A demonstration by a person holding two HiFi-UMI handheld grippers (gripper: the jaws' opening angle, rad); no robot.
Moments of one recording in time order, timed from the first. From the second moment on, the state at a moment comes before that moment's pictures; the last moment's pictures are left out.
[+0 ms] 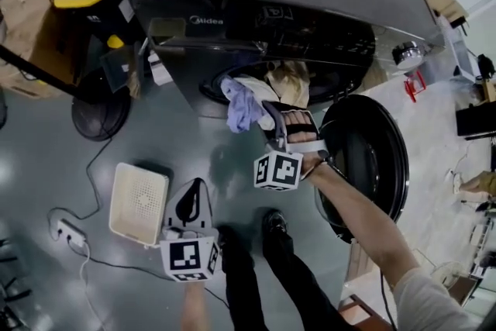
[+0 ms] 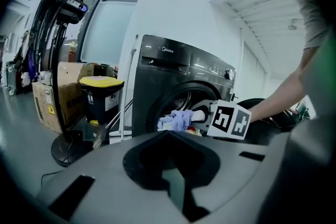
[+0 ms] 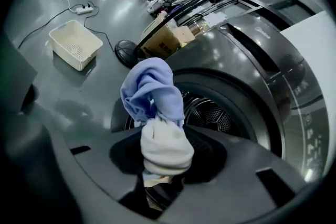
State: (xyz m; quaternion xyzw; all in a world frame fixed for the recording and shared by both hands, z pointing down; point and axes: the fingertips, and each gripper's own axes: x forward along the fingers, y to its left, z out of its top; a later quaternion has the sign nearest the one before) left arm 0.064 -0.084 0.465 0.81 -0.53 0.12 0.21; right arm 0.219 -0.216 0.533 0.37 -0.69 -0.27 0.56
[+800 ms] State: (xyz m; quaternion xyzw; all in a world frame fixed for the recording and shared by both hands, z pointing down) left arm -0.004 -0.079 0.416 0.77 -0.60 0.08 0.20; right arm 0.180 -0.146 0.409 0.51 -0.82 0.02 0.27
